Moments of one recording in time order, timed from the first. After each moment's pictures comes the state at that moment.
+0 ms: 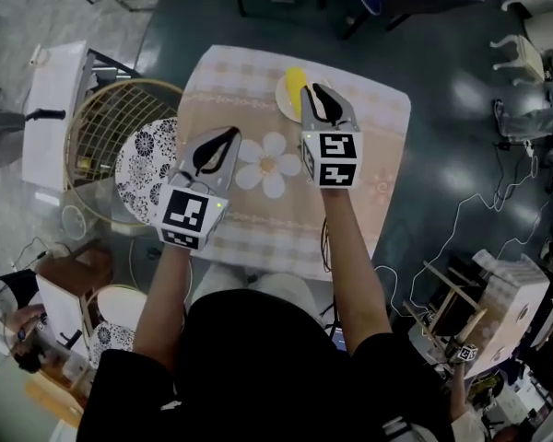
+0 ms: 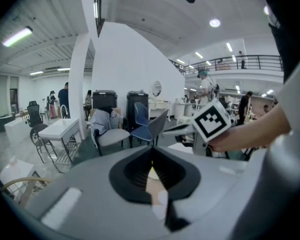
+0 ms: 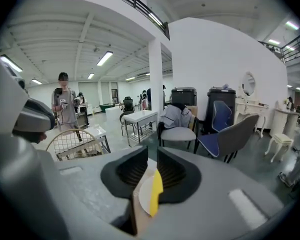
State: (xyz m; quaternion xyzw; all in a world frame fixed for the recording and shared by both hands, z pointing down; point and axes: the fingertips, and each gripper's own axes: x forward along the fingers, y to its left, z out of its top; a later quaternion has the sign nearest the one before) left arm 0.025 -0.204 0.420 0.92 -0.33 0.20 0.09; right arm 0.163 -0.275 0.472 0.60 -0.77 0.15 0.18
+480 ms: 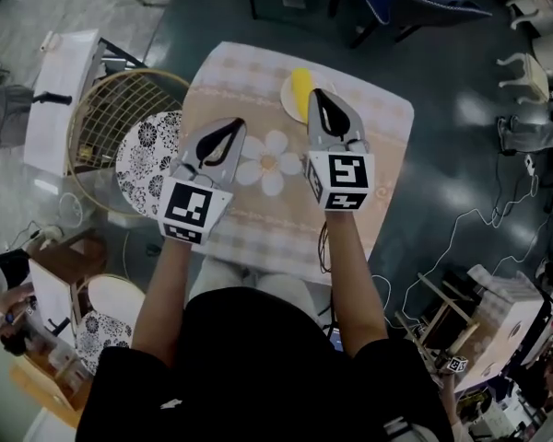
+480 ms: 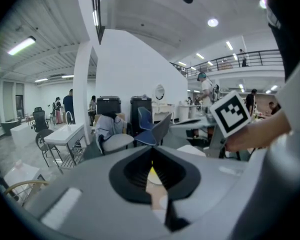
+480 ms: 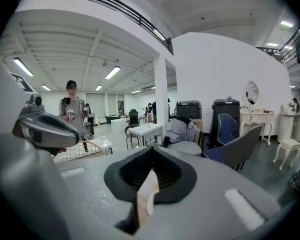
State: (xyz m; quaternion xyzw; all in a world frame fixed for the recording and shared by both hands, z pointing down) left arm 0.031 -0.201 0.400 0.91 -0.36 0.19 0.06; right arm 0.153 -0.249 0.411 0.59 -0.79 0.10 0.11
